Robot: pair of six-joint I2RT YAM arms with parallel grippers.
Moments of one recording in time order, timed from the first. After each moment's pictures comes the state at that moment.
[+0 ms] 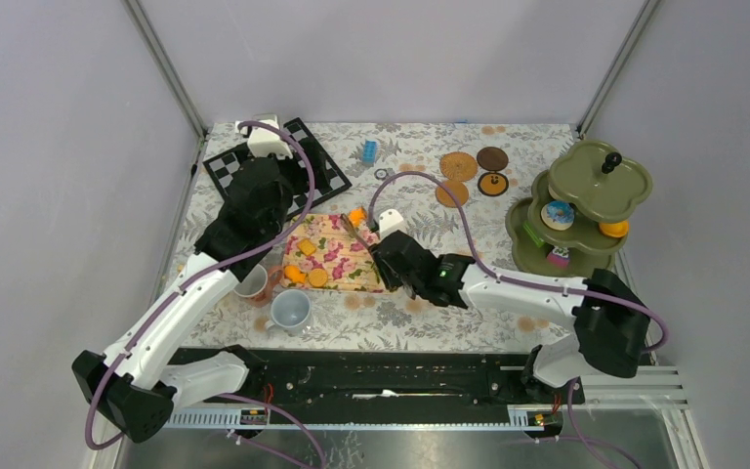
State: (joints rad) left arm -0.56 1.08 1.13 -0.18 -0.46 -0.26; right arm 1.05 1.49 0.96 -0.20 0.37 0.29
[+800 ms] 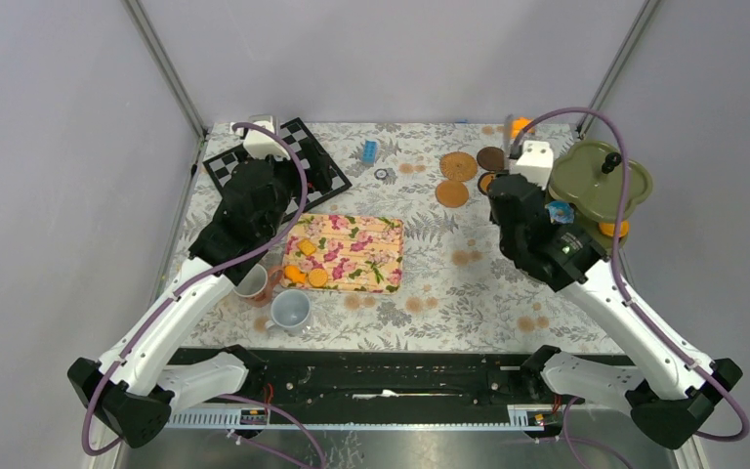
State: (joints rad) left arm -0.56 1.05 1.13 -0.19 -0.38 -0.31; right arm 0.70 1.05 1.19 -0.70 0.82 0.34
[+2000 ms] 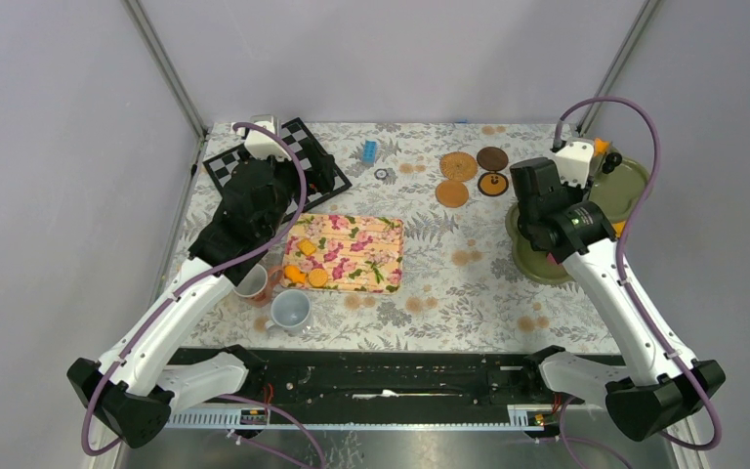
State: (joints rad) left arm -0.56 1.05 1.13 -0.19 -0.34 -0.34; right arm 0.40 1.14 1.27 -0.96 0.95 0.40
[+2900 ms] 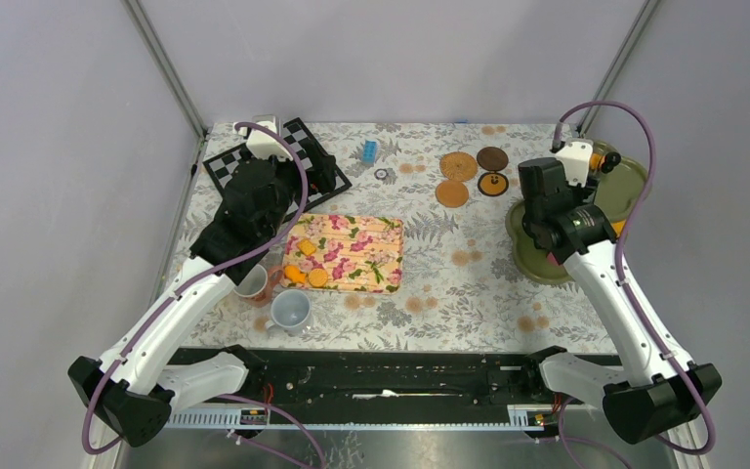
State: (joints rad) left arm -0.56 1.06 1.13 -0.19 -0.33 -0.34; right arm 0.33 1.12 1.21 -0.87 0.88 0.31
